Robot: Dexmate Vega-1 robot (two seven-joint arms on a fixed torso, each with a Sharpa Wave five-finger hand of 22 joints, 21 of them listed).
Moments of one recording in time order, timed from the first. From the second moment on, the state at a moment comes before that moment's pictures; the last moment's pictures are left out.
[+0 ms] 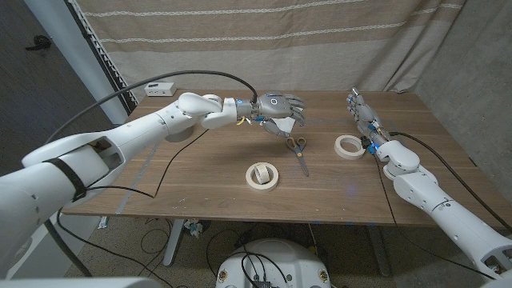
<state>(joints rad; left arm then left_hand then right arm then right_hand) 0.14 0.61 1.06 -1.31 1.15 -0.63 0.36 0.68 -0.14 0.47 -0.15 0.43 0.52 -0.22 0.23 0.25 0.48 -0.21 0.22 0.25 0.27 -0.04 0.20 0.19 0.24 -0.04 0.20 0.17 -0.90 -0.64 -0.31 -1.38 0.62 0.33 0.04 0.36 0.05 -0.30 -0.05 0.50 -0.09 0.09 0.20 0.18 -0.07 0.07 0.22 0.19 -0.16 0.02 0.18 0.18 -0.13 -0.02 0.20 0.18</state>
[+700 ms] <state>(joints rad) 0.13 0.58 1.08 -1.27 1.11 -0.68 0.32 0.68 -0.14 0.47 -0.15 0.43 0.50 -0.22 0.23 0.25 0.48 -0.22 0.23 0.25 0.32 -0.04 0.21 0.19 0.25 -0.04 0.21 0.18 -0.91 -0.64 -0.30 -1.39 0.62 0.33 0.04 0.36 0.05 -0.30 -0.05 0.50 -0.09 0.10 0.20 0.18 -0.06 0.09 0.22 0.19 -0.16 0.03 0.18 0.18 -0.12 0.00 0.20 0.18</state>
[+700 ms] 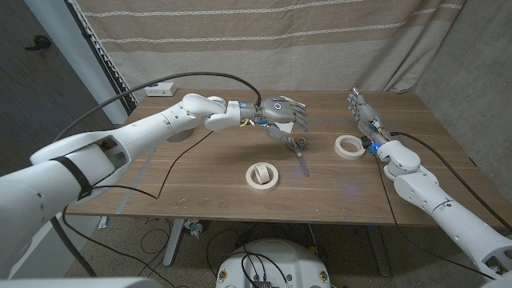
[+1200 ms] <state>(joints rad) 0.11 0.57 1.11 -1.26 1.15 -0.69 0.34 0.69 -0.14 0.47 -0.15 0.43 0.48 -0.22 0.22 0.24 0.47 -0.21 0.23 0.25 0.32 -0.04 0.21 0.20 0.24 -0.04 0.21 0.18 -0.91 -0.64 -0.30 -1.39 0.62 0.33 0.03 0.36 0.05 -0.30 -0.05 0.50 -0.08 0.11 0.20 0.18 -0.06 0.09 0.22 0.19 -0.15 0.04 0.18 0.18 -0.12 0.01 0.20 0.18</state>
